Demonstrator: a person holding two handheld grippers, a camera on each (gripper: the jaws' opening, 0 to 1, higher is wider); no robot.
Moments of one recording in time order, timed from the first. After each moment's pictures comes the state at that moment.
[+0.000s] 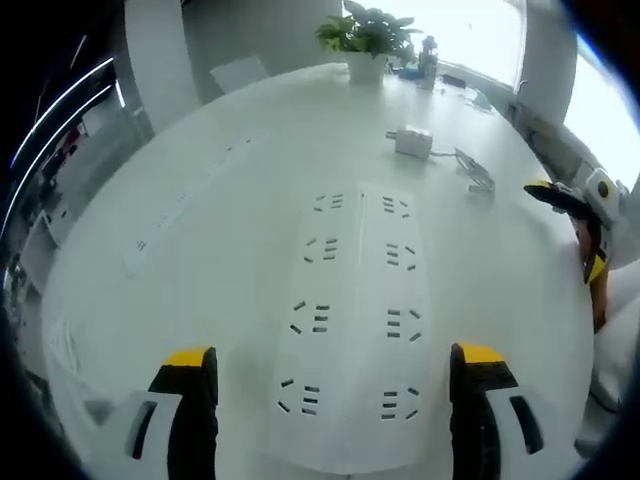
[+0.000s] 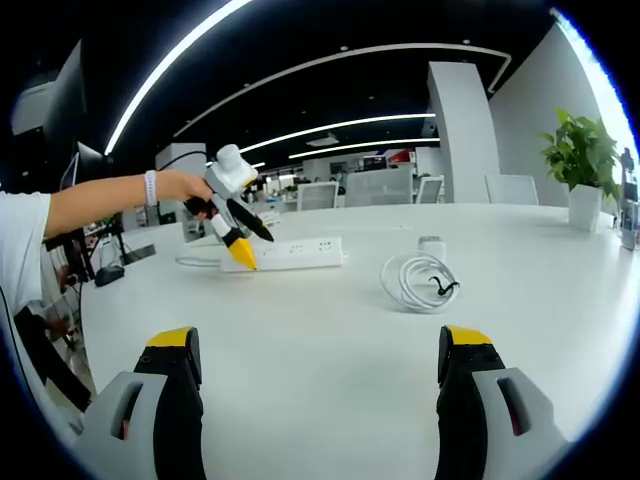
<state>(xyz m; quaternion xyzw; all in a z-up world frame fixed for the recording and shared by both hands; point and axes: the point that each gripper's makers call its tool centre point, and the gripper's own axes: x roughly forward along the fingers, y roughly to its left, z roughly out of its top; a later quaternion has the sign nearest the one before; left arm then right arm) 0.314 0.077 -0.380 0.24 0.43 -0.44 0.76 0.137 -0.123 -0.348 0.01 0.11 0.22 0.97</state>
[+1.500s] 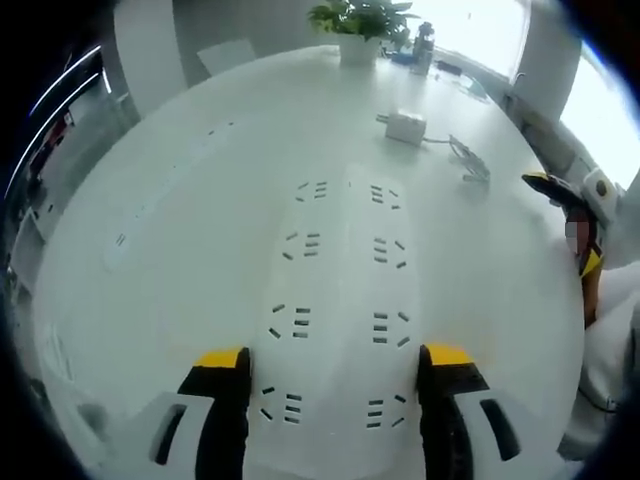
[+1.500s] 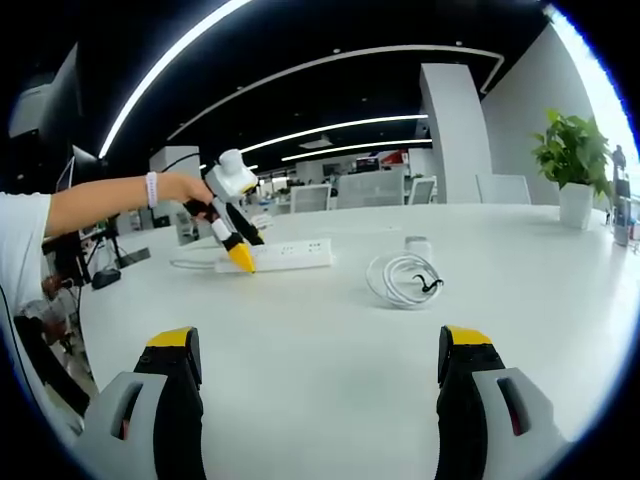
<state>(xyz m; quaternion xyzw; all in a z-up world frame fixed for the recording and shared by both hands) 0.297 0.069 -0.386 0.25 0.46 -0.44 0.73 0.130 -0.135 -0.346 0.01 0.11 0.21 0.97</state>
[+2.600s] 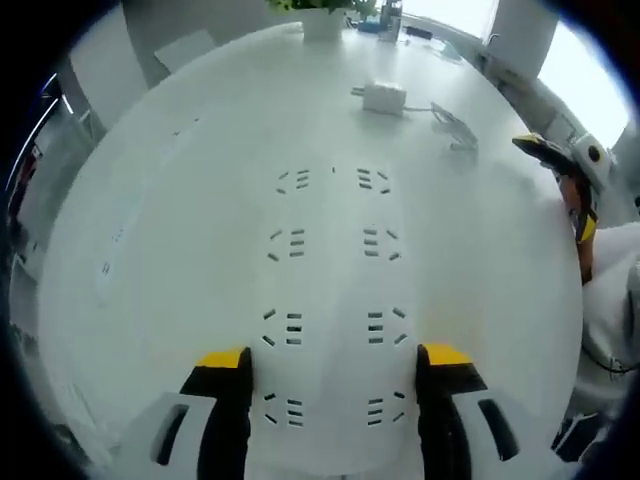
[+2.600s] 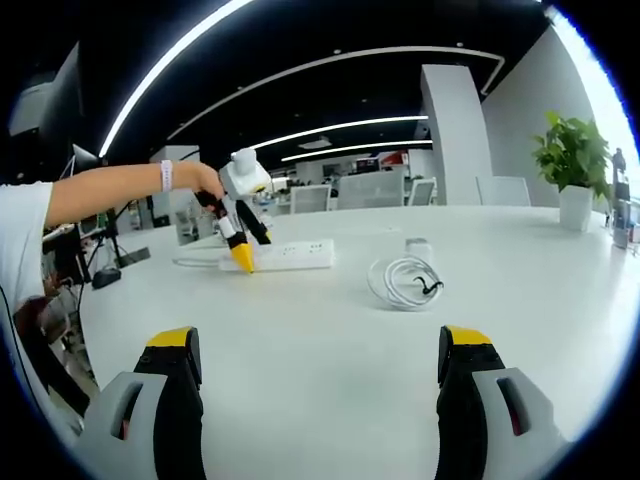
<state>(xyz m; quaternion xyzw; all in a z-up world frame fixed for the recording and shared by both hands) 0.310 0.072 -0.388 0.33 0.49 -0.47 0.66 0.128 -0.136 -0.342 0.01 0.10 0.21 0.97</state>
